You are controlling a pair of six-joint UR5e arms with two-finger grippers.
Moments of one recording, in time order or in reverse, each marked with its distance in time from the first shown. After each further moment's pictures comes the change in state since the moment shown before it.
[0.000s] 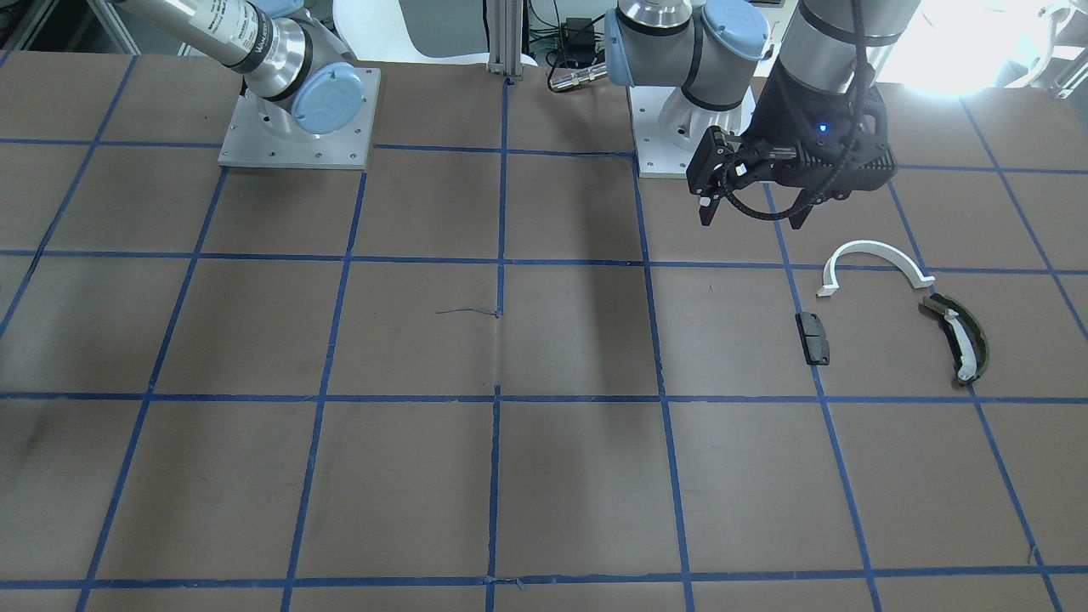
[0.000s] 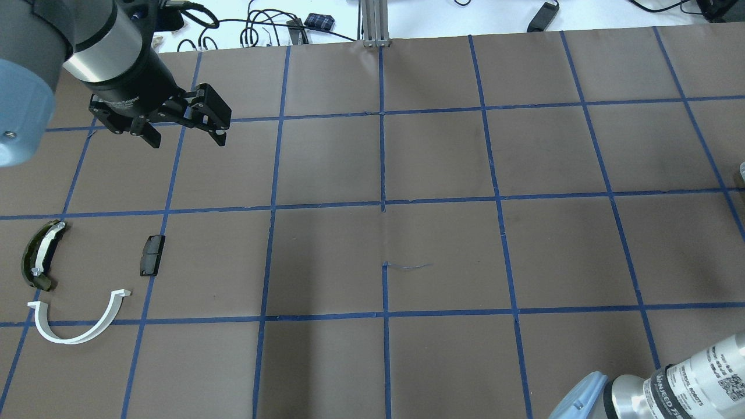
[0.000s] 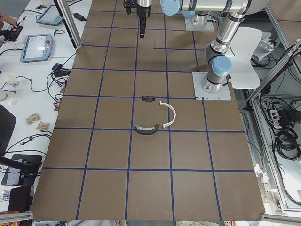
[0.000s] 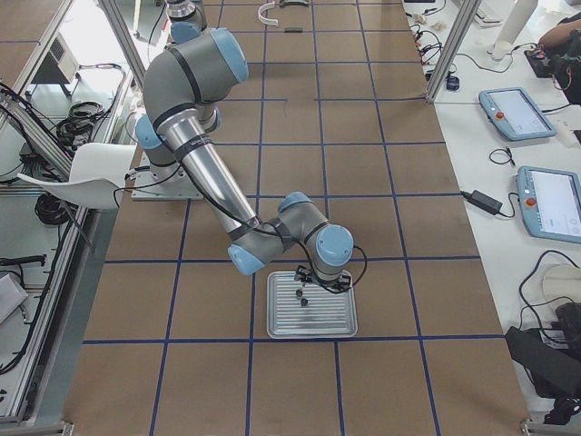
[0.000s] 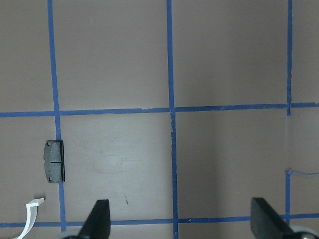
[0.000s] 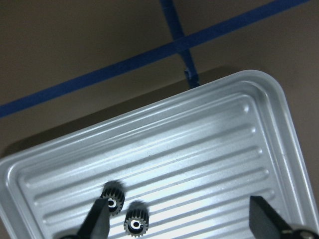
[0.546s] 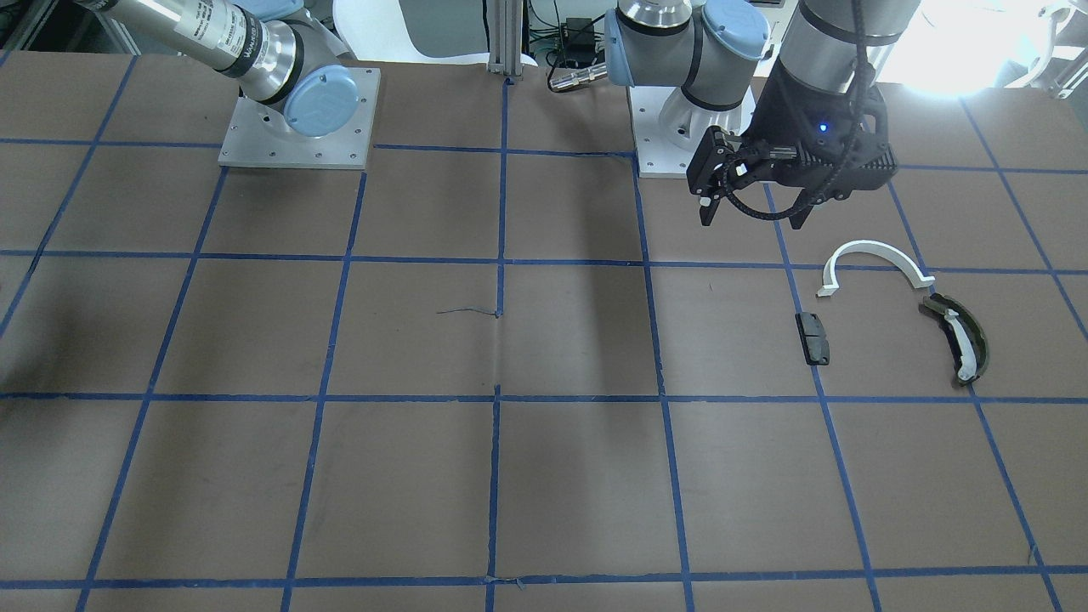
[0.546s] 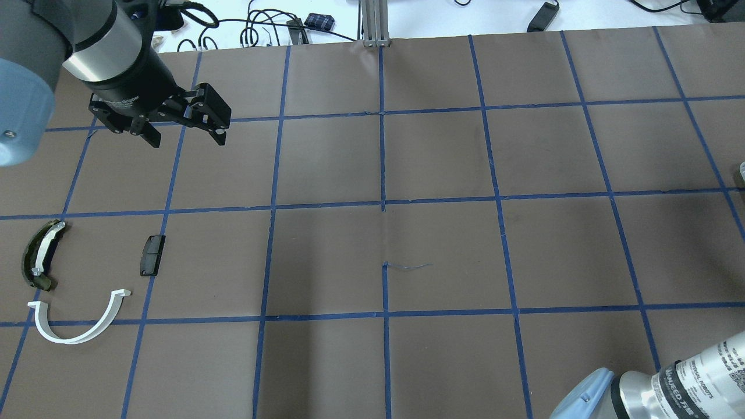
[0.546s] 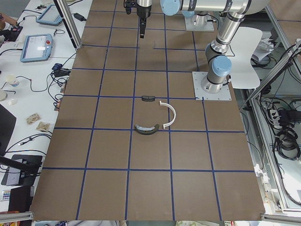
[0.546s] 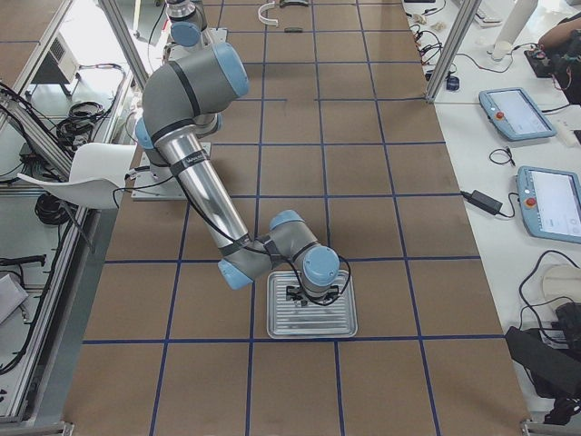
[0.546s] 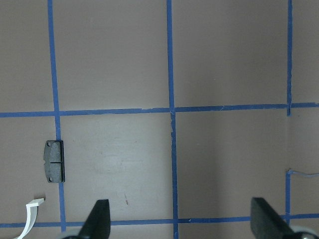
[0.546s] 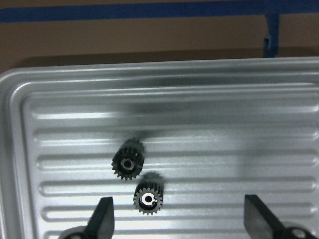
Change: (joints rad) left arm 0.000 0.000 0.000 0.002 0.000 0.000; right arm -0.046 0.047 0.035 -0.072 -0.001 -0.172
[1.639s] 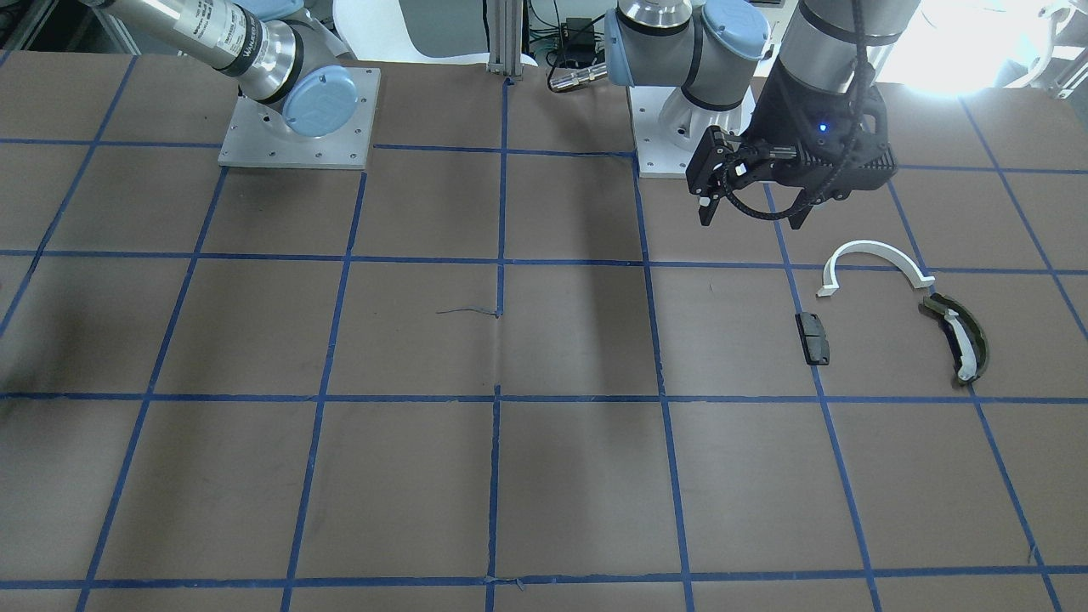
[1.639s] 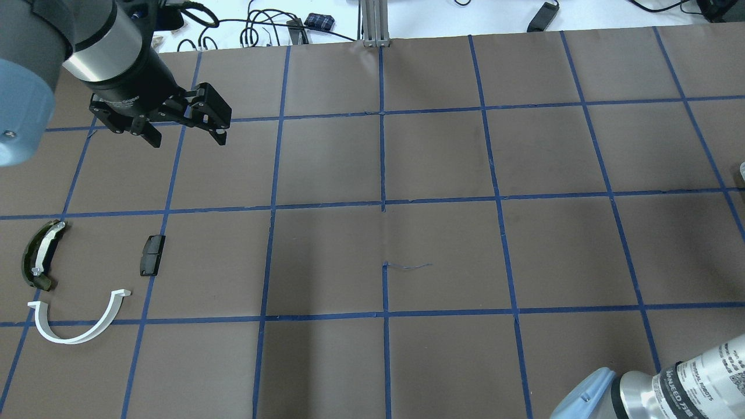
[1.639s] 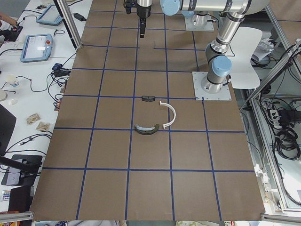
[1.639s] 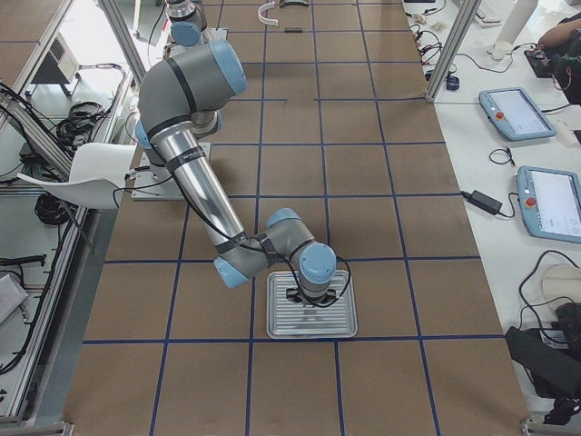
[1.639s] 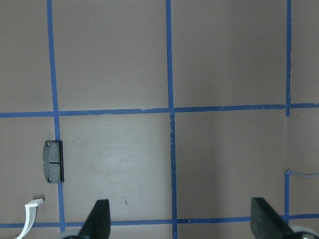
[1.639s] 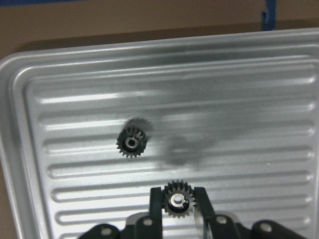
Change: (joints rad) left arm 0.000 0.000 0.001 0.000 -0.003 -0.002; right arm 0.000 -0.053 -0.006 -0.015 -0.002 0.089
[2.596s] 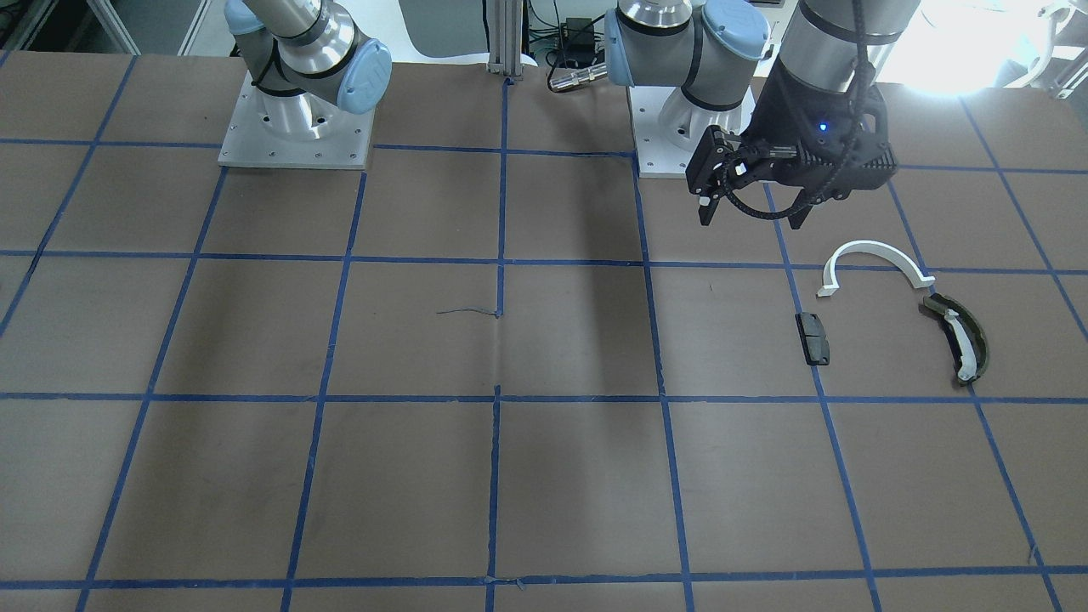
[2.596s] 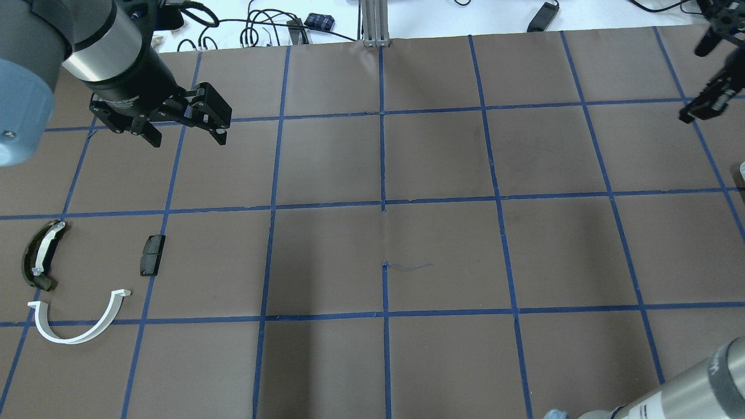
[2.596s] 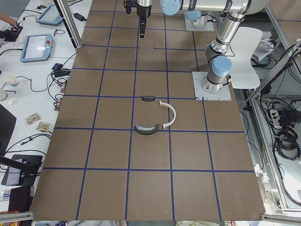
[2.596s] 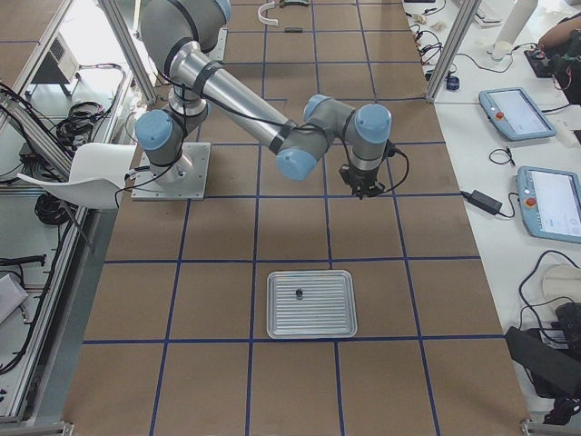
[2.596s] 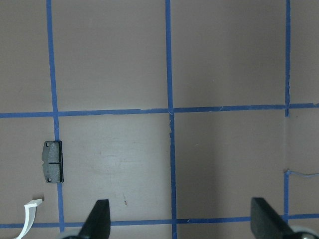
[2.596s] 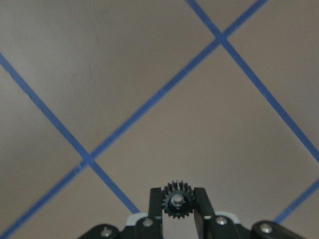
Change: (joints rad) left arm -0.001 0.000 0.000 0.000 -0.001 0.000; right arm 0.499 -0.217 -0.003 0.211 0.103 1.152
